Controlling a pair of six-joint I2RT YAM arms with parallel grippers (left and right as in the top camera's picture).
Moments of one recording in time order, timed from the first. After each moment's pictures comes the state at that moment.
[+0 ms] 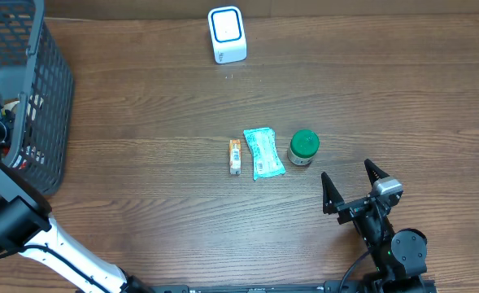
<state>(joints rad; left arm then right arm) 0.73 2.23 1.73 -0.64 0.06 0.34 0.20 0.01 0.02 -0.02 -0.12 0.12</state>
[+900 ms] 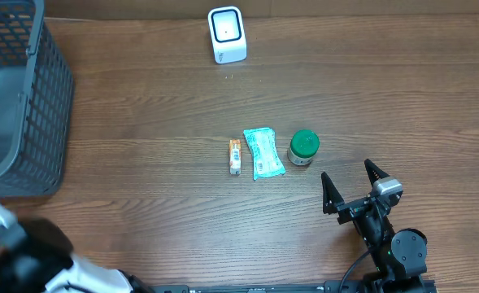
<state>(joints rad) 0.73 1.81 2.12 -1.04 0.08 -0.04 0.20 0.01 0.02 -0.02 -0.12 0.12</state>
